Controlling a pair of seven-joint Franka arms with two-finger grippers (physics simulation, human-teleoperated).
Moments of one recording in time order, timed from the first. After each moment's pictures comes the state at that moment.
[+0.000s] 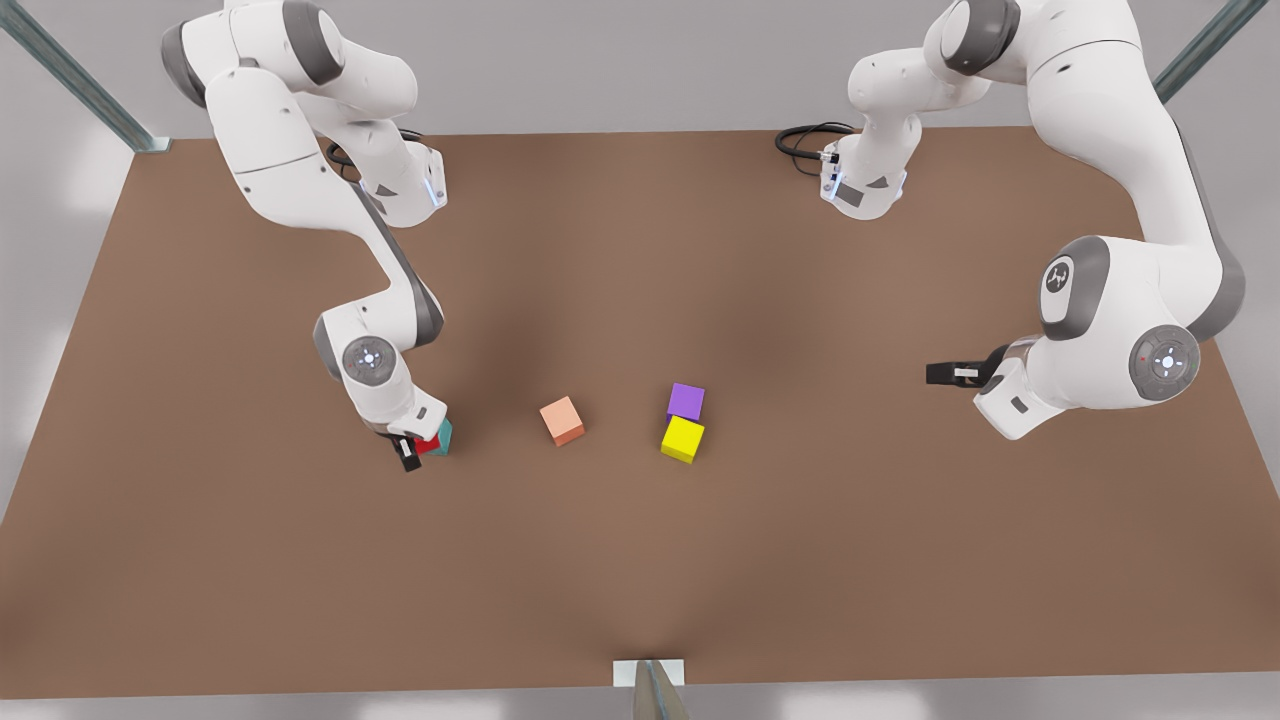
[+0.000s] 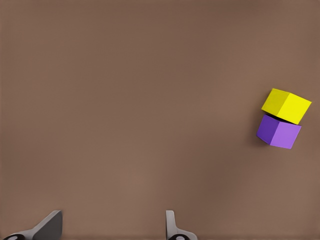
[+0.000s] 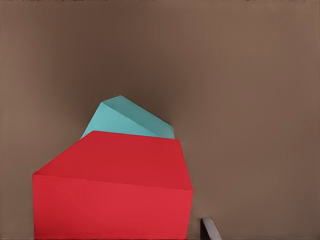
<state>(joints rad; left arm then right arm) 0.10 0.41 -0.23 -1.30 -0.02 1.38 -0.08 0.07 0.42 0.15 -2.04 -0.41 2.45 -1.51</state>
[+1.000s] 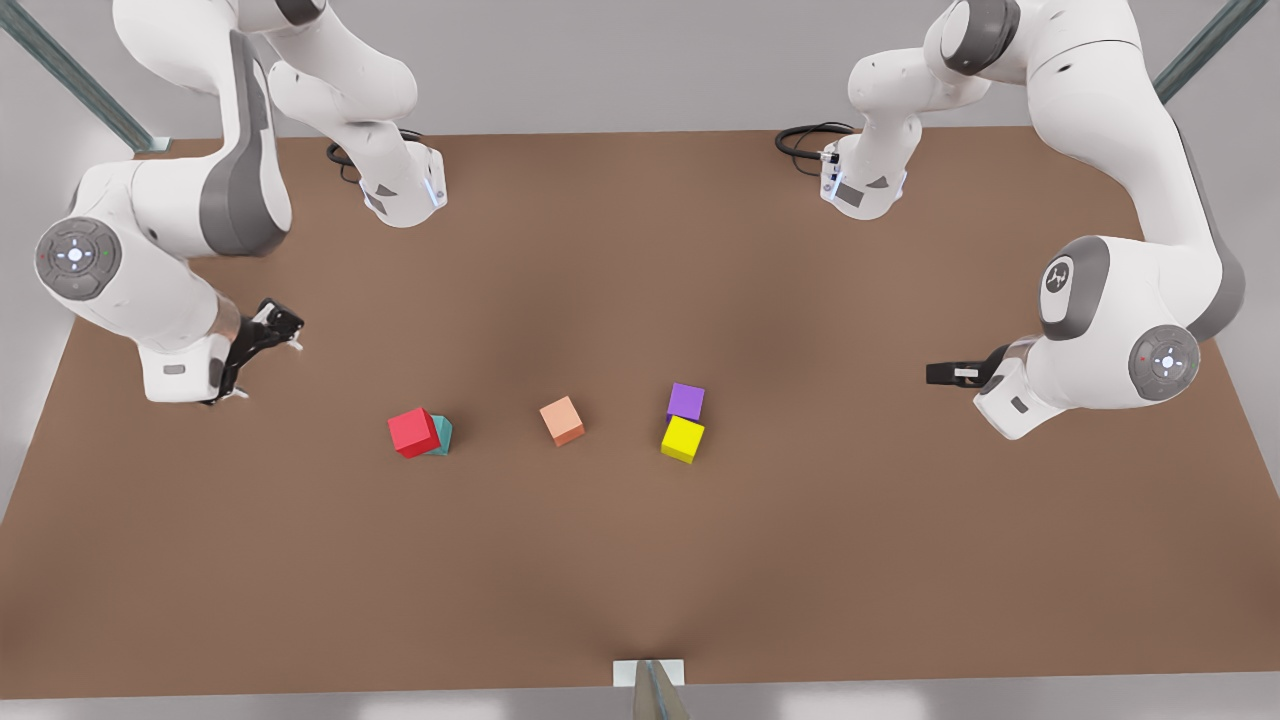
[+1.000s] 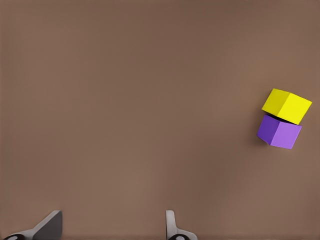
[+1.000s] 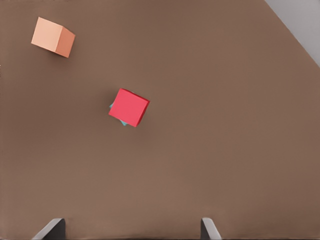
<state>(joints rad) 0.10 0.41 -0.23 -1.30 -0.02 1.38 -0.08 -0.01 0.15 0.09 -1.50 -0.06 1.54 -0.71</state>
